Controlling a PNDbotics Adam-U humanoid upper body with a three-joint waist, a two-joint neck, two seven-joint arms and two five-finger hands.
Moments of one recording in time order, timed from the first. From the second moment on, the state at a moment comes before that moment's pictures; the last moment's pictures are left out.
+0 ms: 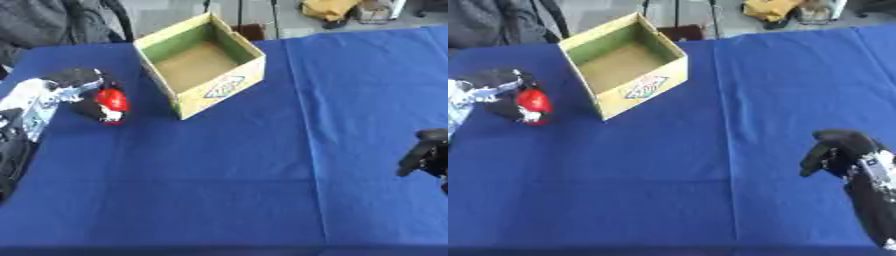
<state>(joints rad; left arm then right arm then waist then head) -0.53 0.68 0.02 -1.03 -0.95 -0.37 -0.39 -0.06 -0.30 0.20 -1.98 -0.24 -0.03 0.18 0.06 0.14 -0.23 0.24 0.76</state>
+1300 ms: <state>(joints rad) -0.53 0.69 0.03 -1.07 -0.85 -0.33 -0.42 -0.06 -0.30 0.20 -1.98 -0.24 -0.03 0.18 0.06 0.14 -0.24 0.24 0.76</state>
